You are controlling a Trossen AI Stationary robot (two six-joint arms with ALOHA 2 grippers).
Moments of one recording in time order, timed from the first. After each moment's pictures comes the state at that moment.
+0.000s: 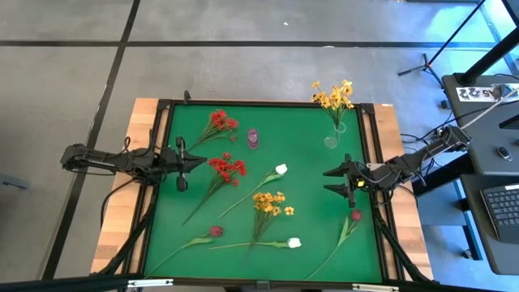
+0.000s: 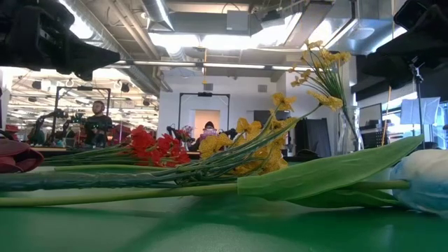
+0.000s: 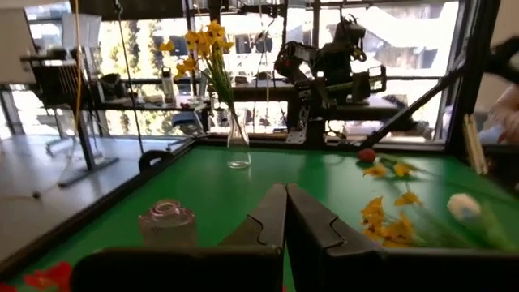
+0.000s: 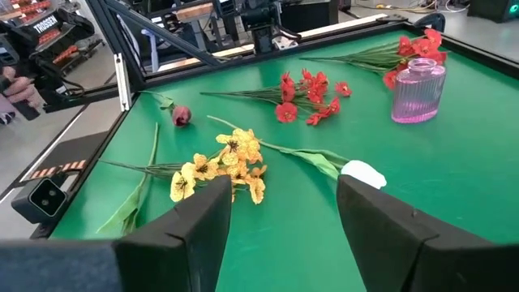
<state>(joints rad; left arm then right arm) -0.11 0.13 0.01 0.15 -0.33 0.01 0.51 0.43 0.25 -0.11 0.49 0.37</state>
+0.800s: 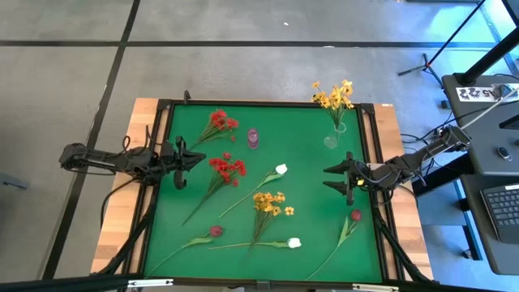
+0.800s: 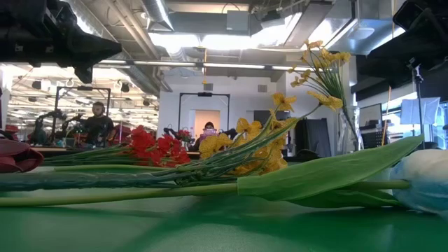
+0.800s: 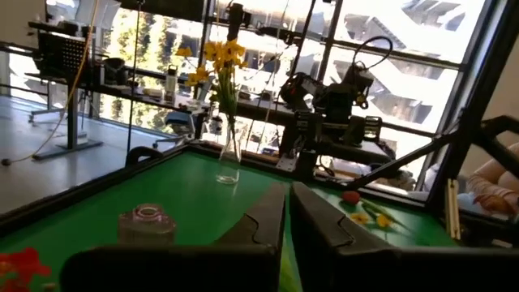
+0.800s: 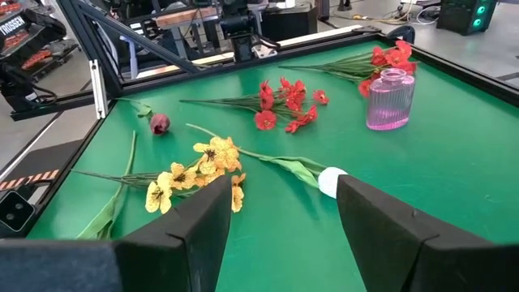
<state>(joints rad) -0.11 0.17 0.03 0.25 -0.36 -0.18 0.51 0.43 0.25 -0.11 0.56 0.35</state>
